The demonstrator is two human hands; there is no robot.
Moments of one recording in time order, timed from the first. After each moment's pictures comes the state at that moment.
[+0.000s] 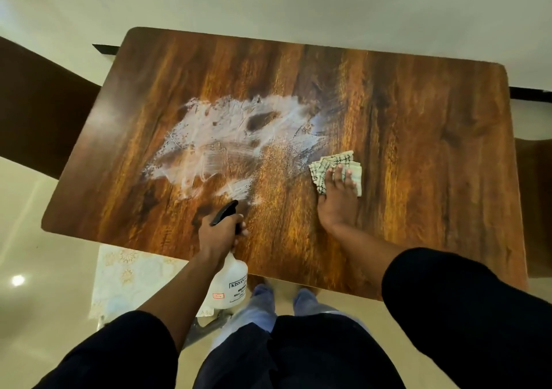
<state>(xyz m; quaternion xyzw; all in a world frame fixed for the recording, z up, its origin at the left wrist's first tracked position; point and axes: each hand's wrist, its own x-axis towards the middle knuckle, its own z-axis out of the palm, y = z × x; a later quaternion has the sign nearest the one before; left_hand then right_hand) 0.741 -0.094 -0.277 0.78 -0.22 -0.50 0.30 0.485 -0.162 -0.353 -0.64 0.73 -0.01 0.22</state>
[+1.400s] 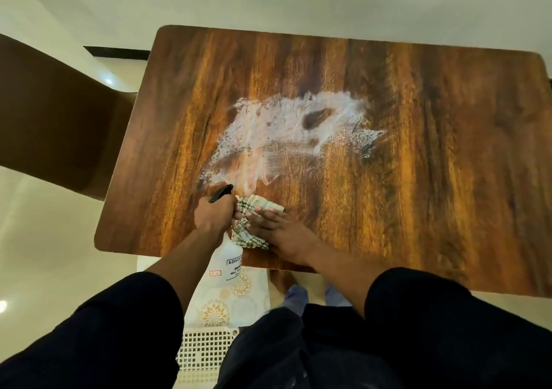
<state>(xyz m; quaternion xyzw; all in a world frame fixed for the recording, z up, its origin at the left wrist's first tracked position) 0.942 -0.164 -0.279 0.82 -0.22 -0.47 0.24 0.748 -0.124 -0.357 -0.90 0.35 0.04 0.26</state>
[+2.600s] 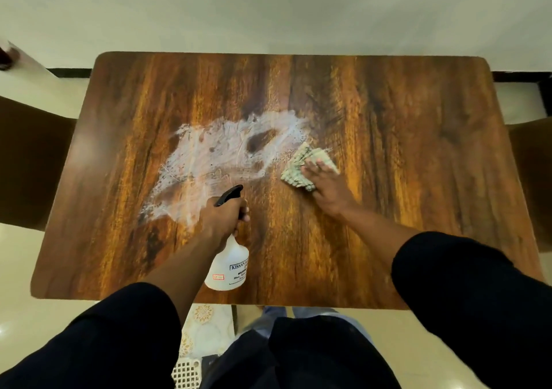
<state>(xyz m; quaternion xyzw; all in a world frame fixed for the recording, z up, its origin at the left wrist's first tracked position) 0.789 -0.215 -0.272 0.75 -0.29 -0.55 0.22 0.513 -0.240 -0.346 -0.72 0.63 -0.03 0.30</state>
